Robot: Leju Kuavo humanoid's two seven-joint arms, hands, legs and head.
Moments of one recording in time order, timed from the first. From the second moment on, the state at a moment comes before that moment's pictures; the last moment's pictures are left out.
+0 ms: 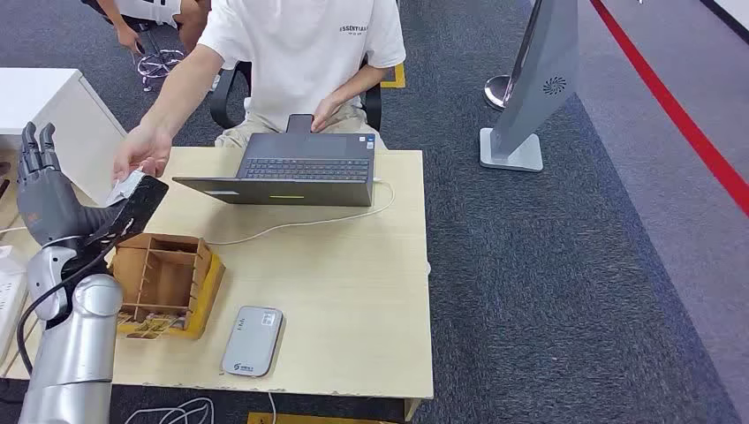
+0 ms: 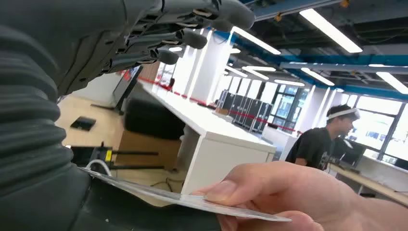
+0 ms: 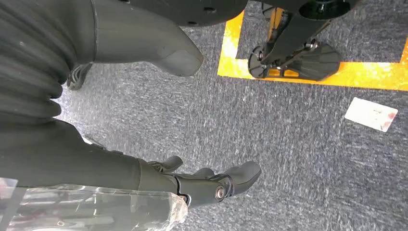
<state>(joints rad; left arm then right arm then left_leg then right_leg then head) -0.43 0.13 0.16 -1.31 -1.04 0.41 -0.08 -0.07 0.12 -0.90 -0.21 1.11 -0.19 -0.13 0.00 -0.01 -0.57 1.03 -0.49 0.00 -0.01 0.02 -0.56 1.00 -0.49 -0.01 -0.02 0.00</state>
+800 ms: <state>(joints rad) -0.65 0.28 -0.03 -0.99 -1.37 0.30 0.17 -0.08 0.12 -0.93 -0.21 1.12 -0.15 -0.07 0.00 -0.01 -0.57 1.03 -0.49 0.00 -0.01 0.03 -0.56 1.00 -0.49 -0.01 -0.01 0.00</state>
